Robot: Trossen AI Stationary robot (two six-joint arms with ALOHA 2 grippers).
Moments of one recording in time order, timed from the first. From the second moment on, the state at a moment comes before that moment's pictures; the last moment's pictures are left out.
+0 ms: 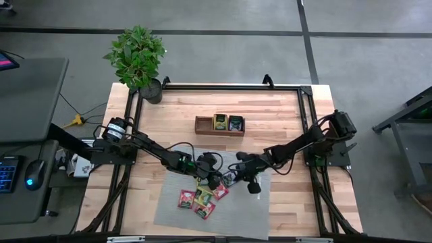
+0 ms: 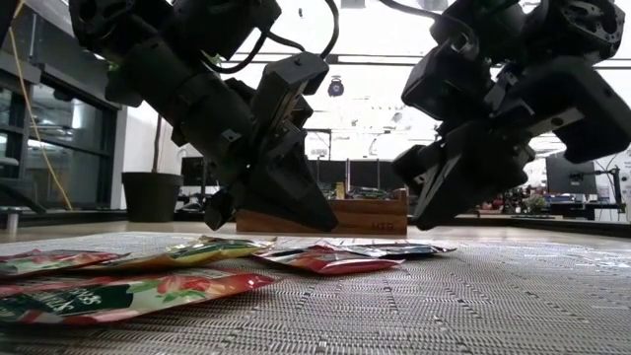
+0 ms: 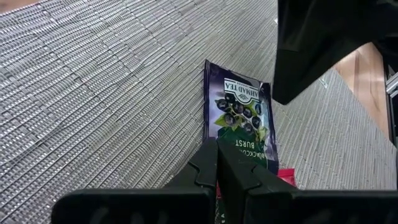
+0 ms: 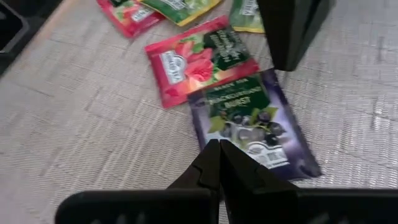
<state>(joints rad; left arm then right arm) -0.31 1.90 0.90 0.34 -0.23 -0.94 0.26 1.73 0.67 0.36 -0.14 0.12</state>
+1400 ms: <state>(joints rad) -0.31 1.90 0.90 0.30 -0.15 -1.04 0.24 1.79 0.67 0.32 -0.12 0.15</state>
